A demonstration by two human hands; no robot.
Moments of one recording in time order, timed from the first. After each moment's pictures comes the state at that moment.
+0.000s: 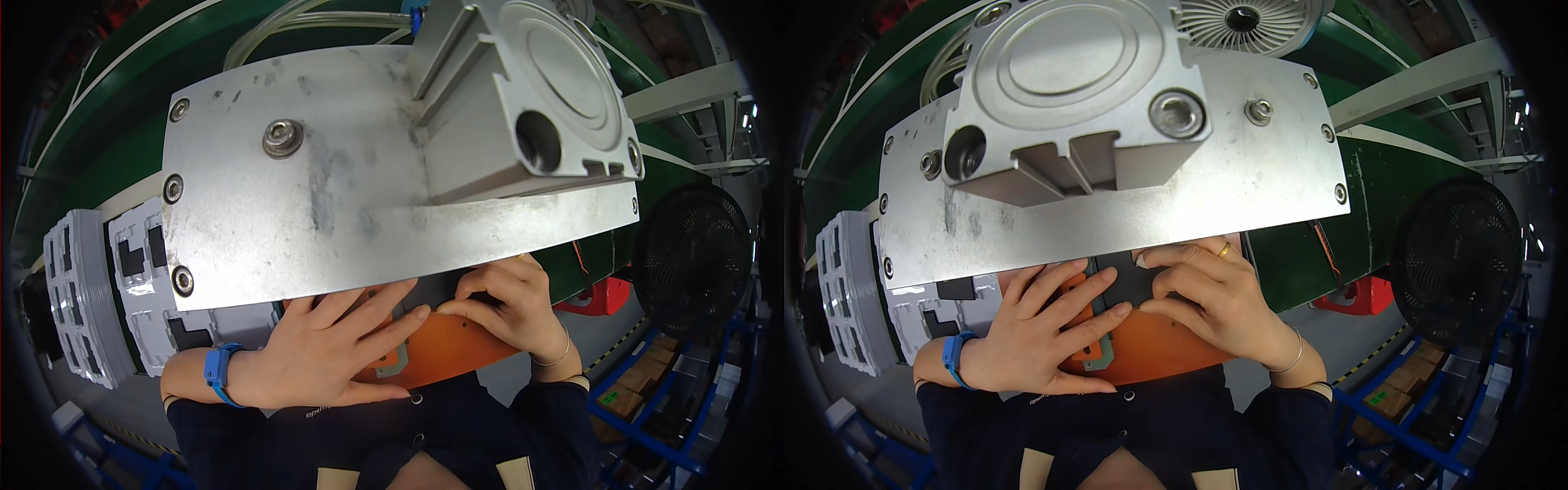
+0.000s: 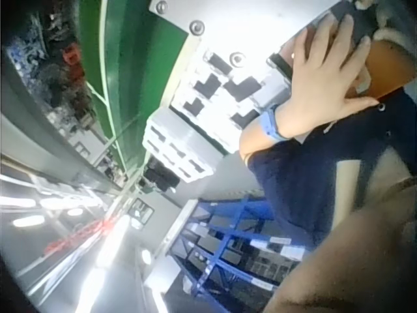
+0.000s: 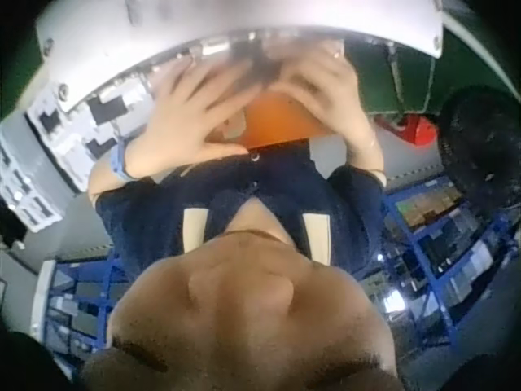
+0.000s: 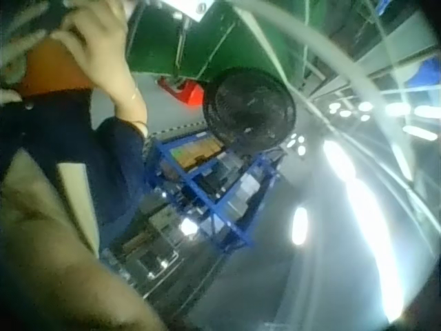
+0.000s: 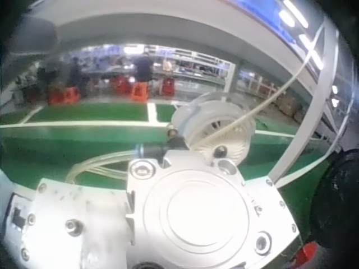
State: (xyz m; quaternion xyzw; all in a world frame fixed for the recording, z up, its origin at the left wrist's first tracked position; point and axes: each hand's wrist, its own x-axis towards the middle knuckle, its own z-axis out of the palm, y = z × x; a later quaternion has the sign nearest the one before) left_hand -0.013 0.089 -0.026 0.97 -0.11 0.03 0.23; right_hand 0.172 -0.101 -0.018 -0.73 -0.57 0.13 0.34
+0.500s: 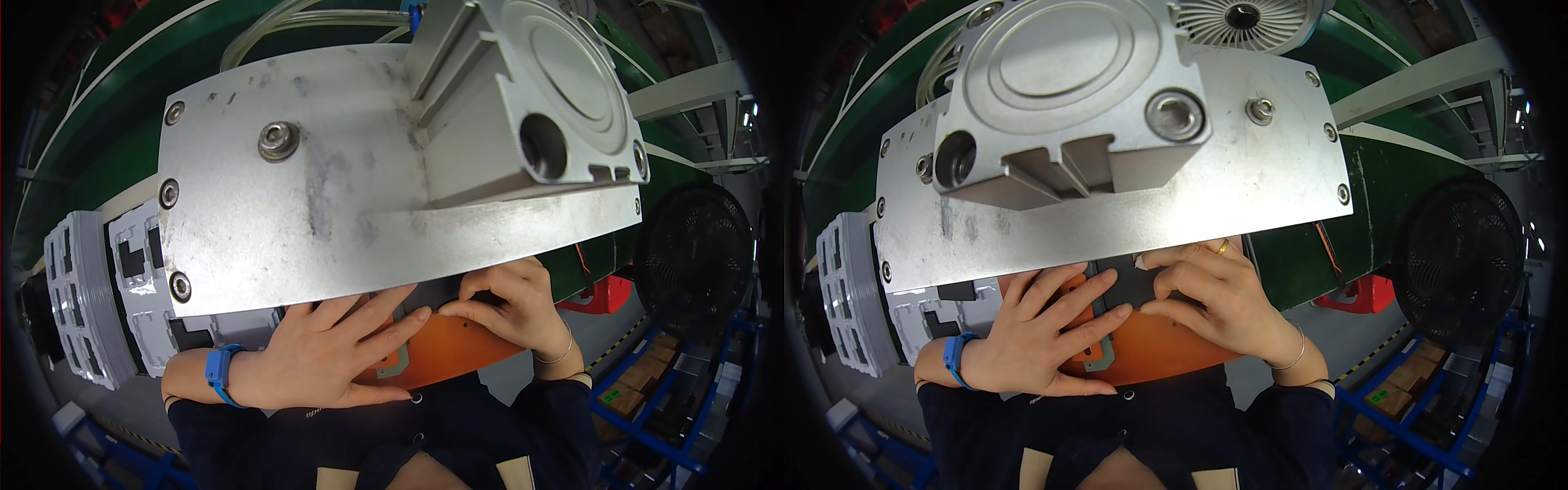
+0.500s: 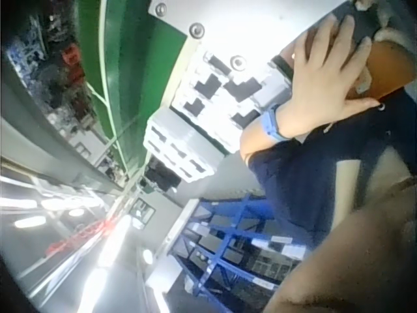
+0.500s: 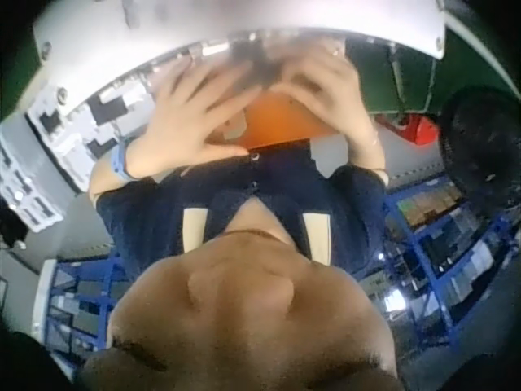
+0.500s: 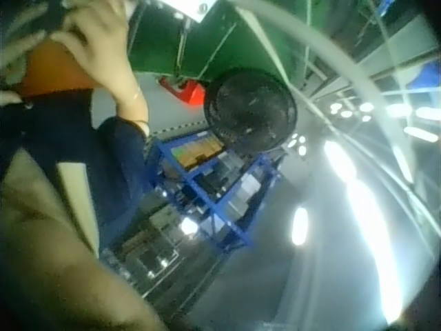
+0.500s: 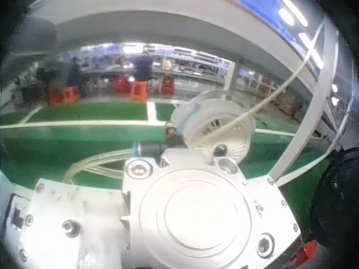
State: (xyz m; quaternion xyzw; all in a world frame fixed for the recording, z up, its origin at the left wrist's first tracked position) left_hand -0.015 0.088 -0.027 0.96 -0.11 0.04 0.24; right_hand 0.174 -0.101 -0.021 -0.72 -0.57 0.15 0.36
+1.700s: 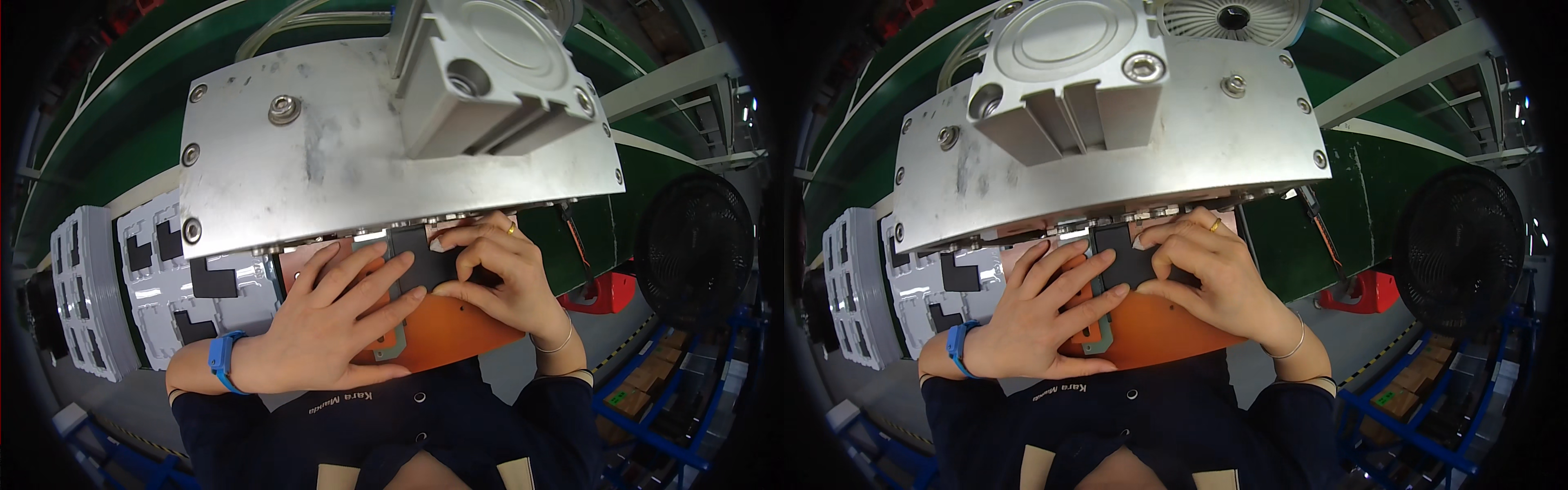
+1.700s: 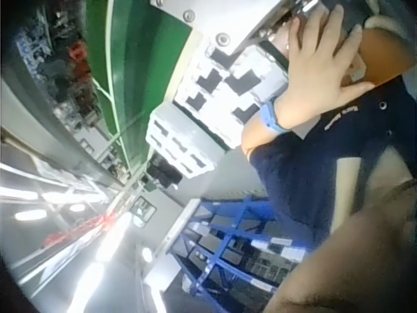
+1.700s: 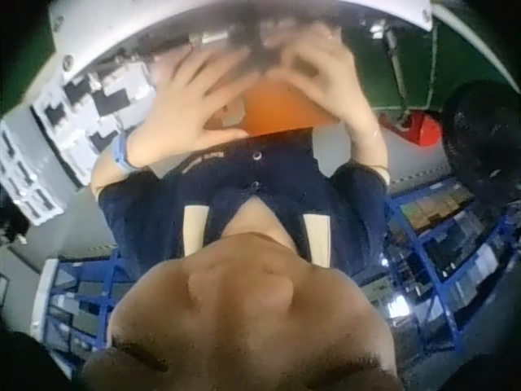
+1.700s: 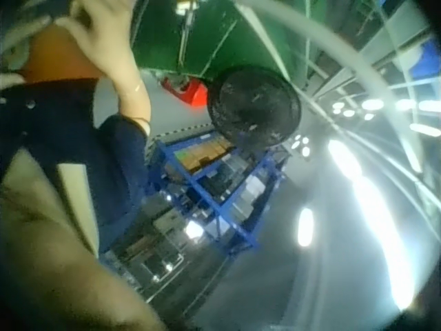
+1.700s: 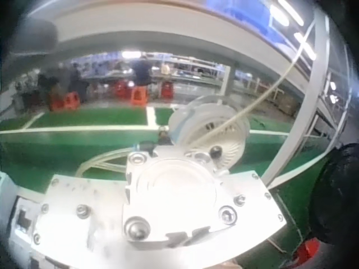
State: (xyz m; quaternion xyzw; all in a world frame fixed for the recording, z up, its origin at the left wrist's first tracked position) left_hand -0.011 0.087 -0.023 0.97 -0.12 0.05 0.22; right_hand 0.176 -0.095 -0.015 -0.71 -0.58 0.14 0.37
